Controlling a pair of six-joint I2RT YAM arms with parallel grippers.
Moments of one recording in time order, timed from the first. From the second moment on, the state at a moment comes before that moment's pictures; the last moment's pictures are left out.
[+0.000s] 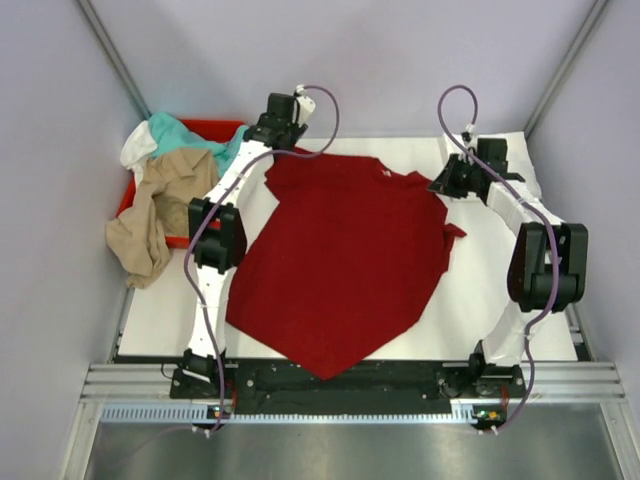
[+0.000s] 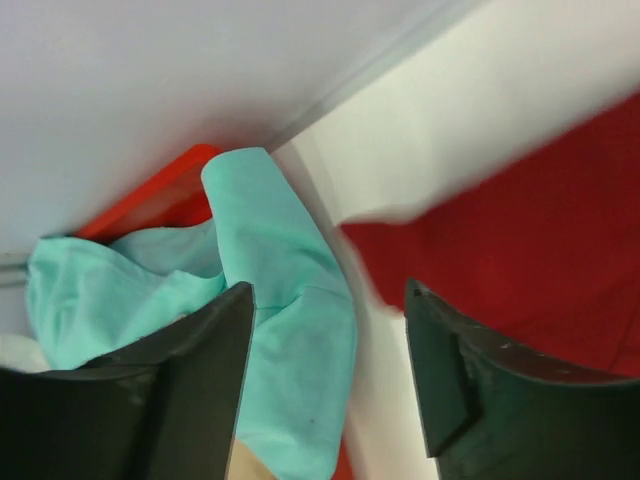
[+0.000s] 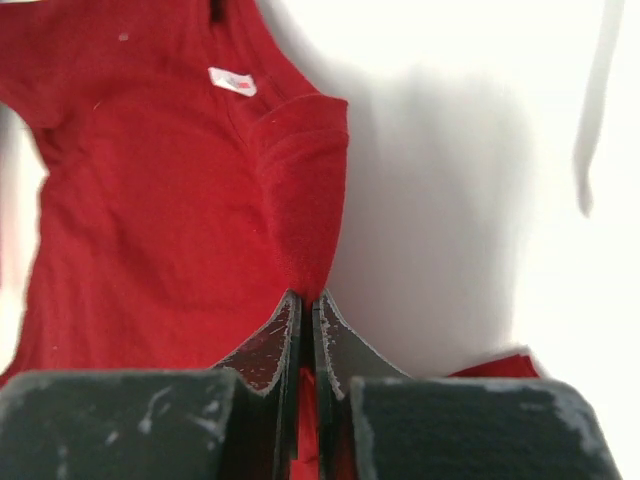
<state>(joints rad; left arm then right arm) -0.29 2.33 2.29 -0.51 -0.31 0.51 -0.02 1.76 1.31 -0.24 -0.45 0.33</state>
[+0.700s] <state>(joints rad) -0.46 1.77 1.31 -0.82 0.12 0.56 -0.02 1.85 1.35 -0.32 -0.32 0.29</state>
